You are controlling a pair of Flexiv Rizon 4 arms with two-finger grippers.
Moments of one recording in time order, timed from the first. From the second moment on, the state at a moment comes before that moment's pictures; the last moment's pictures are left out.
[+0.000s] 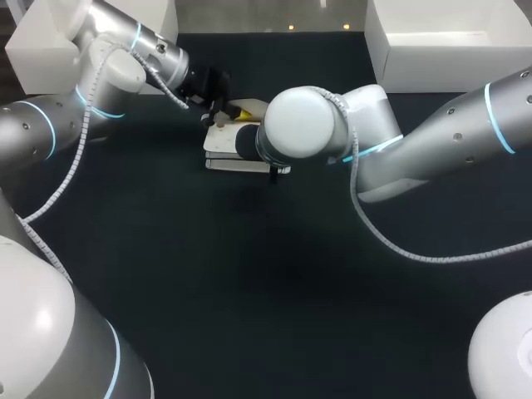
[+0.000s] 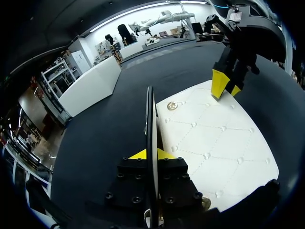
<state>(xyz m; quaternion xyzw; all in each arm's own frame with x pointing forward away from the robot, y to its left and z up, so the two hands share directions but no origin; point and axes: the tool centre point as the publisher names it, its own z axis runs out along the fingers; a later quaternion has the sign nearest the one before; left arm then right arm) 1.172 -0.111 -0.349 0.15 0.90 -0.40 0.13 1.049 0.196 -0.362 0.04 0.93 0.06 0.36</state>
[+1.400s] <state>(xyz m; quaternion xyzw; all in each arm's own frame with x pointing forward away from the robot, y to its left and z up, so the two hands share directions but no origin) 1.148 -0.101 -0.320 0.21 0.85 -0.42 0.23 1.052 0.189 -0.367 0.05 0.93 0.06 0.35</state>
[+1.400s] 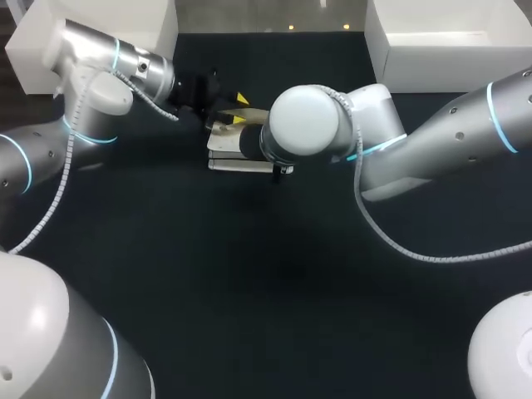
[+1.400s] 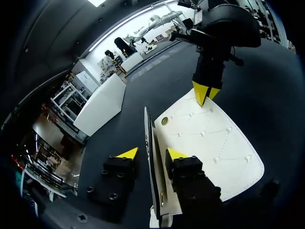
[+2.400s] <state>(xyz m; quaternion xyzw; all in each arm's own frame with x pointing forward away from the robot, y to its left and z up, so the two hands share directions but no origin) 1.112 -0.093 -0.355 0.26 0.84 -0.41 0.26 1.052 0.189 -0.367 0.05 0.93 0.06 0.35</state>
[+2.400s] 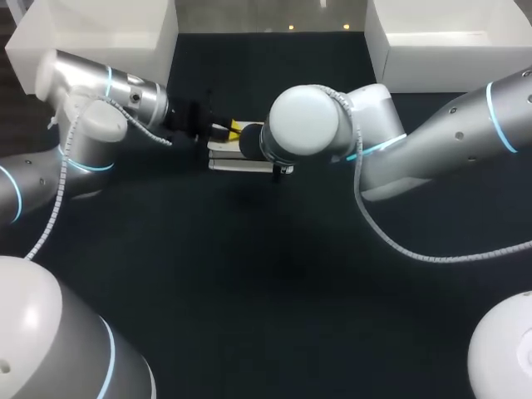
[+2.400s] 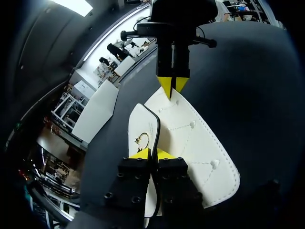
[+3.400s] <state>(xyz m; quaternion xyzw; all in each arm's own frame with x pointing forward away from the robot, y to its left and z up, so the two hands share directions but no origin) 1.108 -0.094 -0.344 0.24 0.84 -0.40 0.27 1.052 0.188 -0.367 0.05 0.93 0.06 0.35</state>
